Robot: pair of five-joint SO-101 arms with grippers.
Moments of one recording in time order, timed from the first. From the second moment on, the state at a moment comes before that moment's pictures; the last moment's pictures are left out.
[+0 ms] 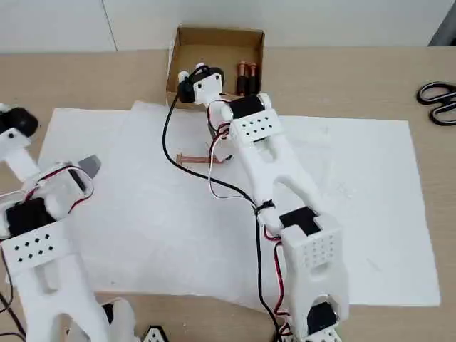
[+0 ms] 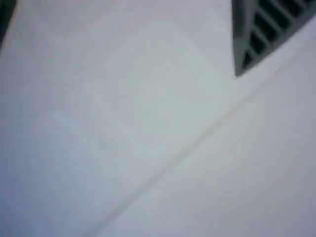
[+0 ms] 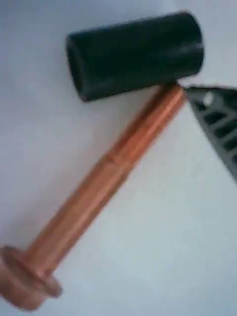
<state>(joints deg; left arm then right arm) -27.0 -39.3 39.8 65.6 18.0 -25.1 34.7 -30.9 76.2 13.6</state>
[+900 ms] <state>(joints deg) -27.4 -39.3 42.8 62.3 18.0 -27.2 46.0 -40.5 76.0 13.7</state>
